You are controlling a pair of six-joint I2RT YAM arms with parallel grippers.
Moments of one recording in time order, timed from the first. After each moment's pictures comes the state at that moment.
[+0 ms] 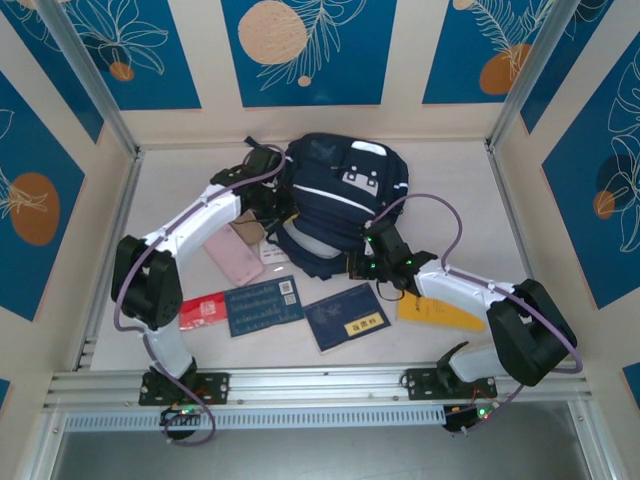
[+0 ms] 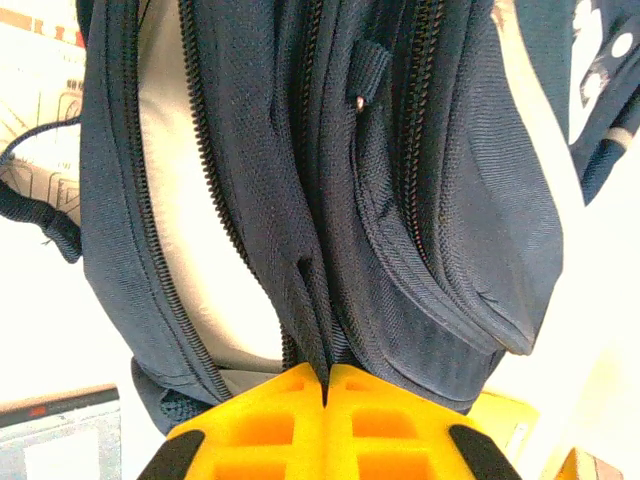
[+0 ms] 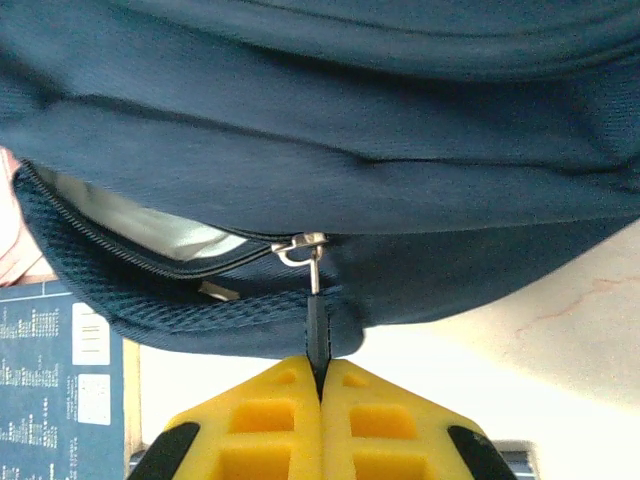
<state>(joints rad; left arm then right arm) -0.48 1.78 1.54 -0.79 0.24 -1.00 0.59 1.36 0.68 -0.19 -0.11 0.60</state>
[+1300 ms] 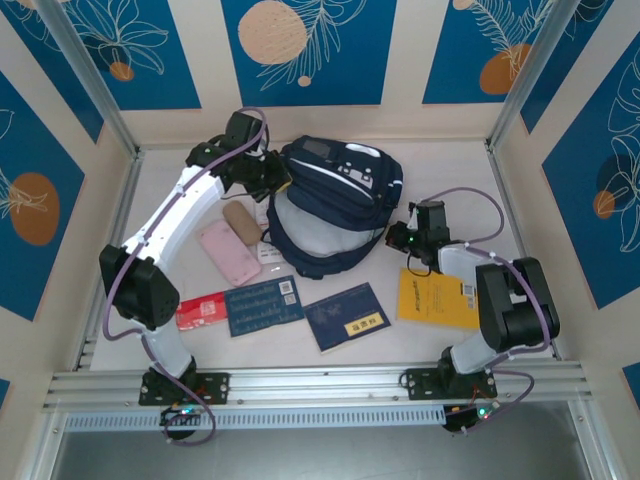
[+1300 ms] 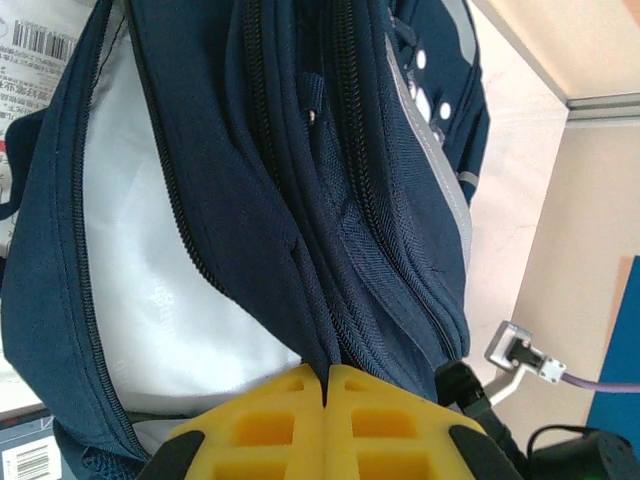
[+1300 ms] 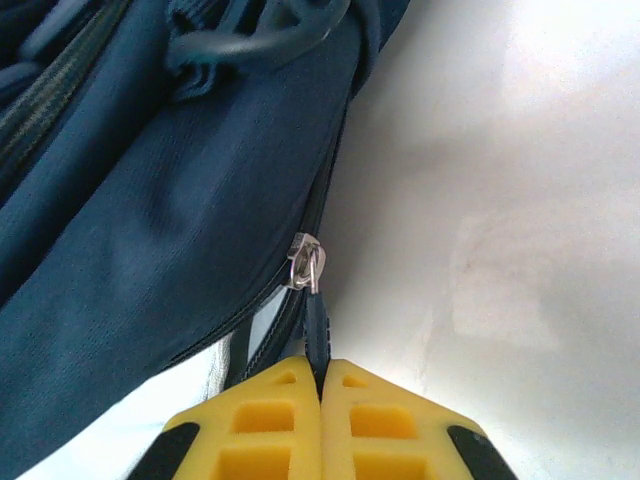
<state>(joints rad) -0.43 1.77 1.82 -0.93 0.26 -0.96 0.14 1.55 0.69 0.09 -0.28 0.56</state>
